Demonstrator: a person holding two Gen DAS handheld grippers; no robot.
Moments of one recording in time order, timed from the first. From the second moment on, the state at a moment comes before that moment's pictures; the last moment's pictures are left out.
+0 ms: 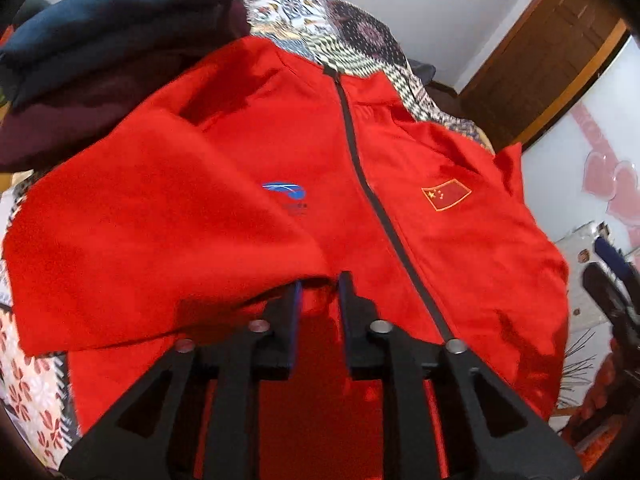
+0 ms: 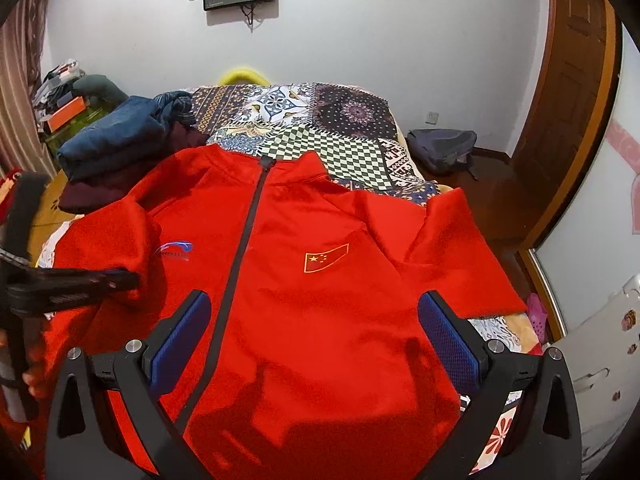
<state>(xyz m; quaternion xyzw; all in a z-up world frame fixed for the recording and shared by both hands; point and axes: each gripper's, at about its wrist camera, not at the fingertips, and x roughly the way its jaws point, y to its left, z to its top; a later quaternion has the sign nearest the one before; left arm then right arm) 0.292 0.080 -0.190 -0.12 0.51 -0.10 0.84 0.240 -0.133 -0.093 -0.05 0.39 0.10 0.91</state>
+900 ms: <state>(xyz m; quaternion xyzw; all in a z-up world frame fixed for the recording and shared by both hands) 0.211 0.294 -0.250 -0.43 0.46 0.04 0.78 0.238 -0.093 -0.092 -0.11 0.39 0.09 0.91</state>
